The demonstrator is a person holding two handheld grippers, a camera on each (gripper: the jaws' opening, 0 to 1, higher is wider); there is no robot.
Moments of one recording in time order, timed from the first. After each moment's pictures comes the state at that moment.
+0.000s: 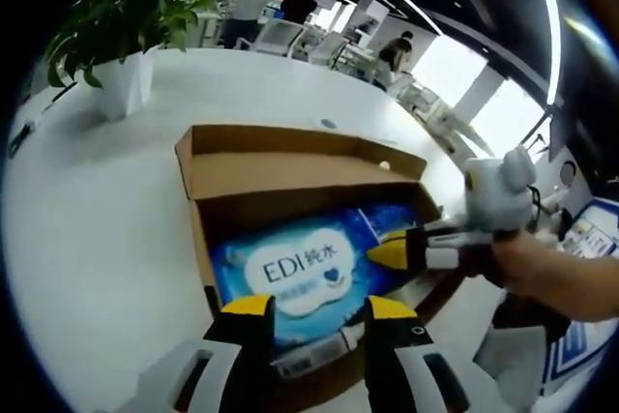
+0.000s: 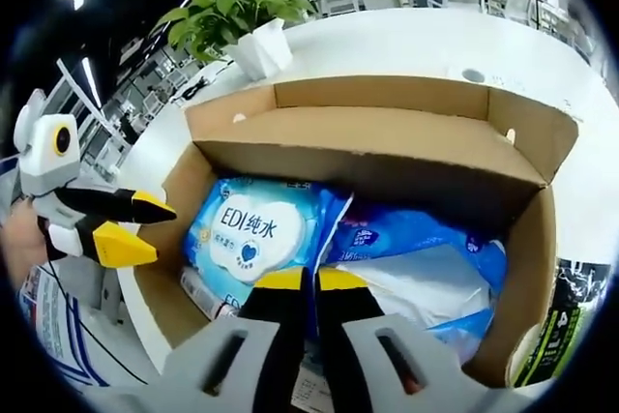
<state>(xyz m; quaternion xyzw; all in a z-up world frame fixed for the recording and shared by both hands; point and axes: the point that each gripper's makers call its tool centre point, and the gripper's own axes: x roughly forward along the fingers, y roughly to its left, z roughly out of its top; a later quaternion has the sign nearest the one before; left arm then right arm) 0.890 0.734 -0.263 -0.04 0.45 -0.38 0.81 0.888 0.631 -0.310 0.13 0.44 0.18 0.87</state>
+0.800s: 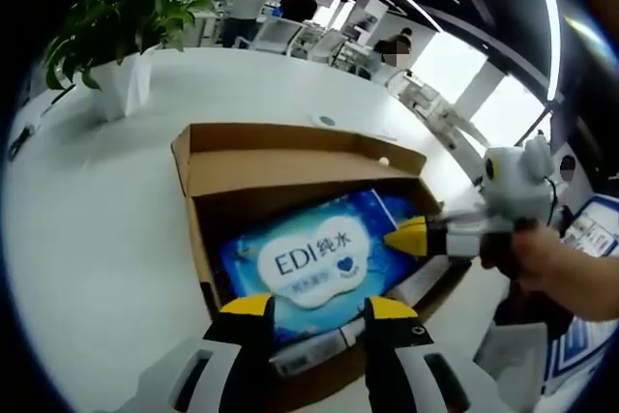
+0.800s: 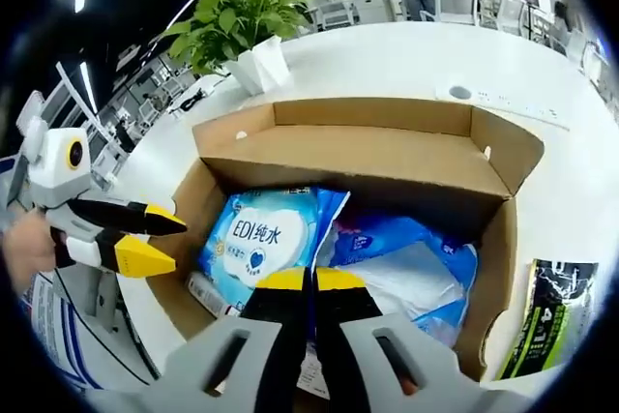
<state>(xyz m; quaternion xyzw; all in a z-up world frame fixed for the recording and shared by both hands) 0.887 0.735 -0.266 -0.04 0.46 -0.38 0.81 0.892 0.620 -0.290 0.12 0.42 0.16 0.88</state>
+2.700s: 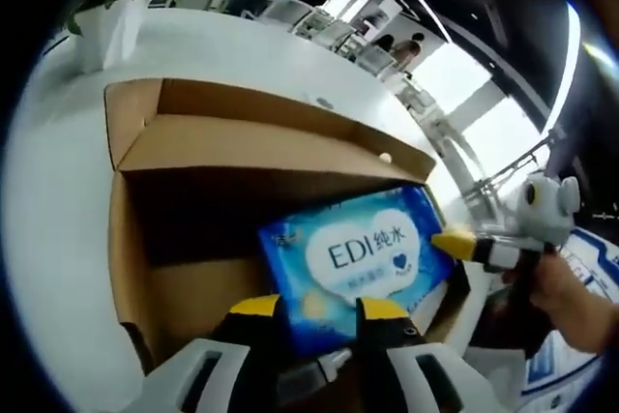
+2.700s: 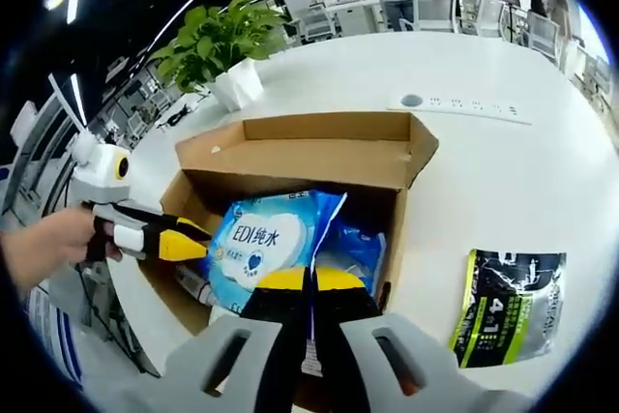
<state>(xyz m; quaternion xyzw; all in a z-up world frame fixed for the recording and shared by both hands) 0.897 0.693 -0.301 -0.11 0.50 -0.39 0.77 0.866 0.558 -0.274 0.13 0.41 0.13 0.89</state>
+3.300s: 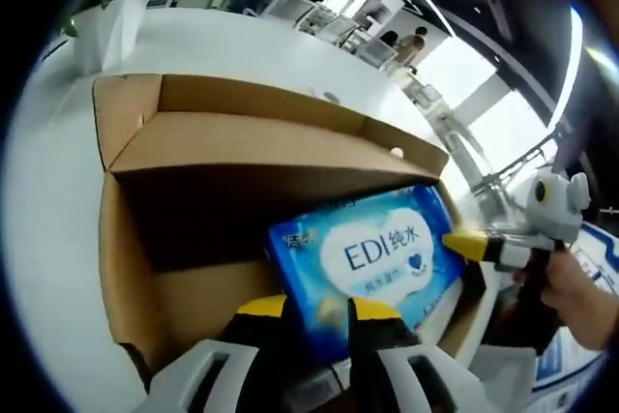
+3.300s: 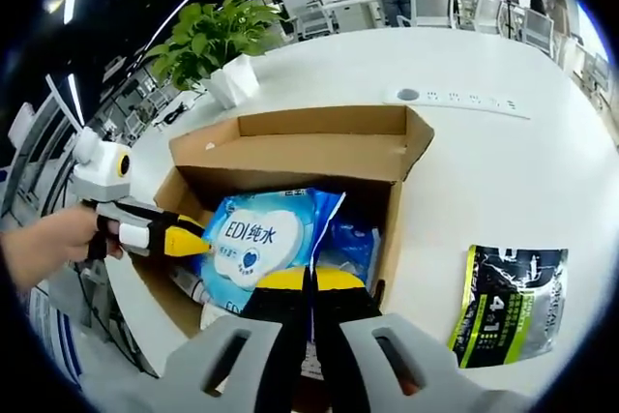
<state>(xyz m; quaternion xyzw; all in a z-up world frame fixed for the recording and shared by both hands) 0.902 0.691 -0.313 -0.08 0.50 -0.37 0.77 0.868 0.552 -0.283 0.13 0.42 0.12 0.89</state>
